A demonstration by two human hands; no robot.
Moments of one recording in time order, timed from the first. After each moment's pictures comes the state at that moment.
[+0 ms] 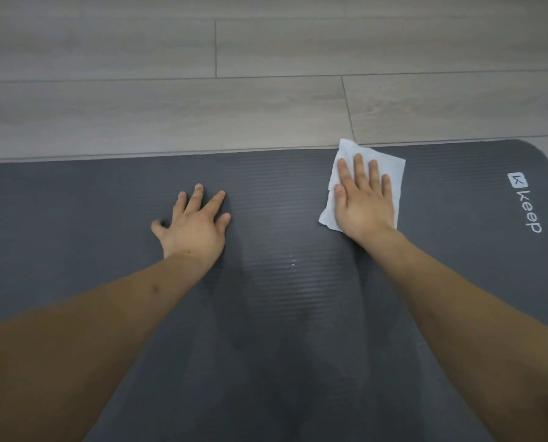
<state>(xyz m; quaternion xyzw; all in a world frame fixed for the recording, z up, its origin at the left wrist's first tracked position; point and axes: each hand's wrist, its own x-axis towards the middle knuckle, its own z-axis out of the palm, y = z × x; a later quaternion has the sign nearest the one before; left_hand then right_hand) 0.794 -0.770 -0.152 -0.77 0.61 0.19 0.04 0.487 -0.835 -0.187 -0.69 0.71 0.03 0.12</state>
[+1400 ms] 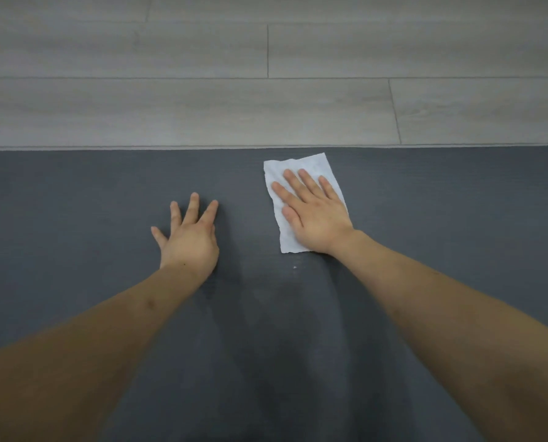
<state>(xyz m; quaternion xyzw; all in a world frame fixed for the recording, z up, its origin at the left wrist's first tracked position) 0.892 -0.716 -0.150 -0.78 0.59 0.21 0.04 0.640 -0.801 -0.186 -0.86 0.50 0.04 0.13</state>
